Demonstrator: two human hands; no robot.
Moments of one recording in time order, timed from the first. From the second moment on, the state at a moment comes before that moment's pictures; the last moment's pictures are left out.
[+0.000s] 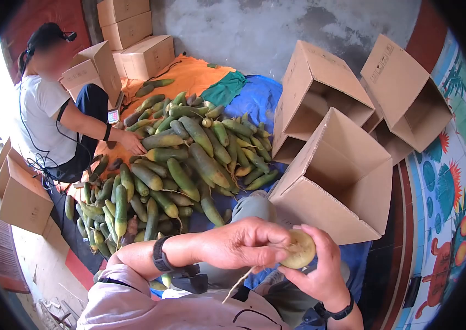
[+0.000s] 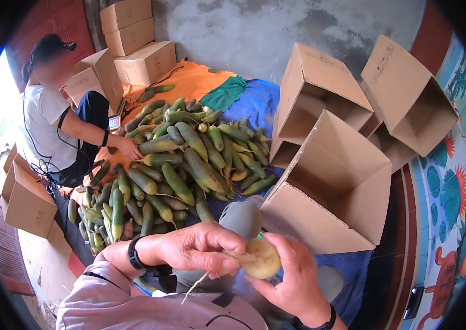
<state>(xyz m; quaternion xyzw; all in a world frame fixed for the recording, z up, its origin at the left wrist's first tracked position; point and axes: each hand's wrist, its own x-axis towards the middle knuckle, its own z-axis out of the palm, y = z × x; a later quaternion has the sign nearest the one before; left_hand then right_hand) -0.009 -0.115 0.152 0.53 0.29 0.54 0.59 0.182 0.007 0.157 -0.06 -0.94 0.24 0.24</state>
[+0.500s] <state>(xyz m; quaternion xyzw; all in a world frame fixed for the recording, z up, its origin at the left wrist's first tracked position) -0.107 -0.153 -0.043 0.40 0.79 0.38 0.26 0.223 0.163 0.188 -0.34 -0.78 0.31 0.42</state>
